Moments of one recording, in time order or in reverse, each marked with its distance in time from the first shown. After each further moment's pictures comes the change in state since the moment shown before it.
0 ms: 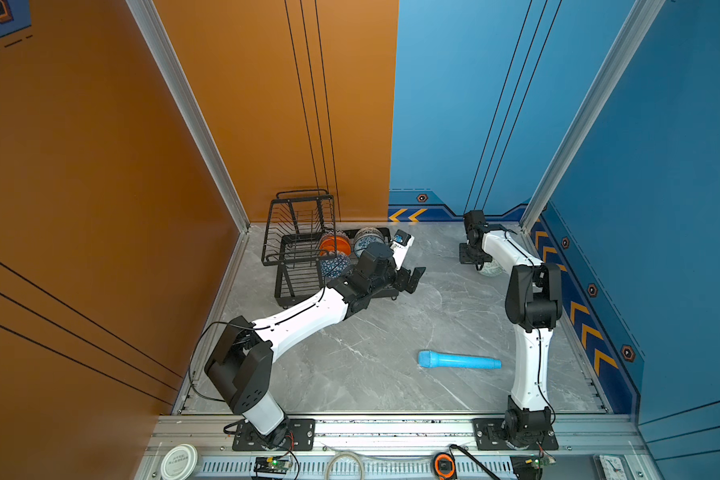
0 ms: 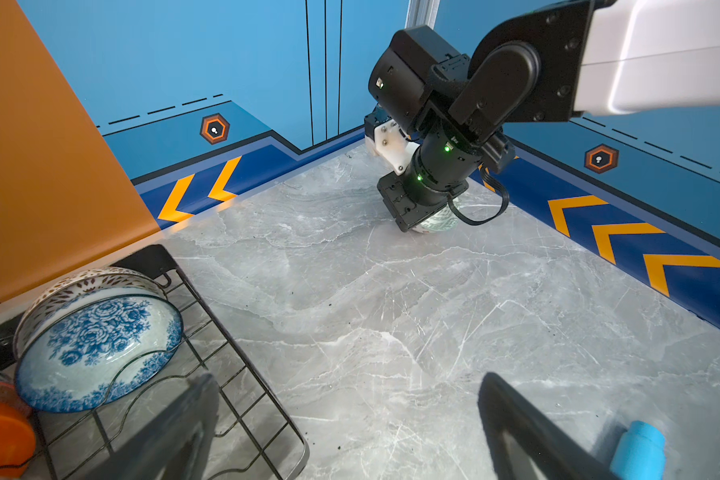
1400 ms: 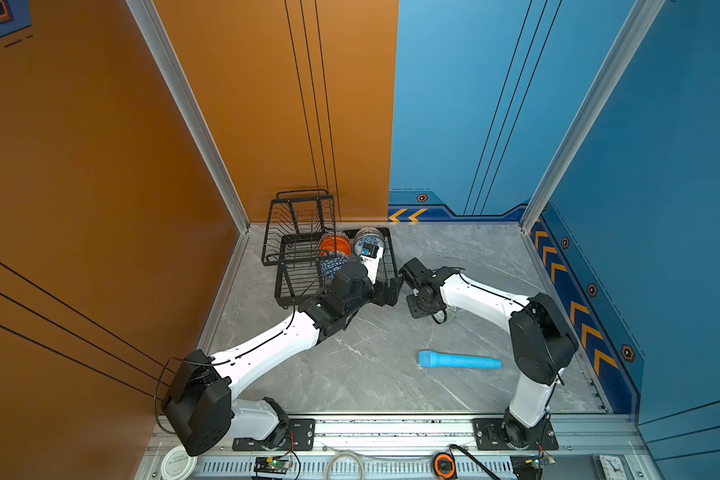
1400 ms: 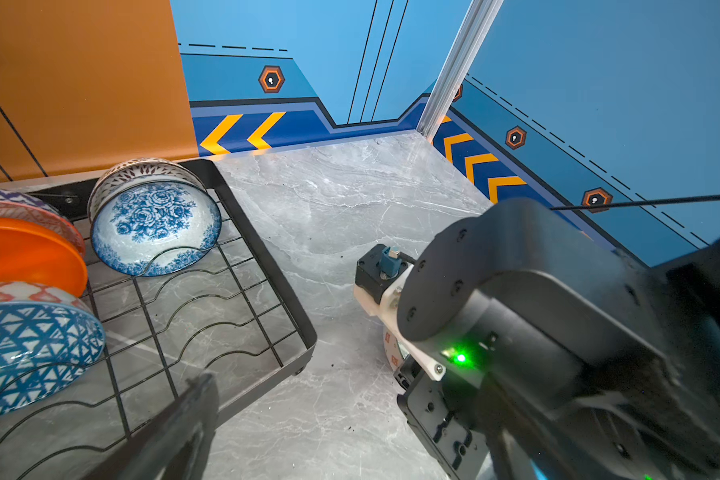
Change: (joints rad) left arm 0.031 -0.267 -0.267 -0.012 -0.061 -0.224; right arm 0.550 -0.415 -0.562 0.009 -0.055 0.215
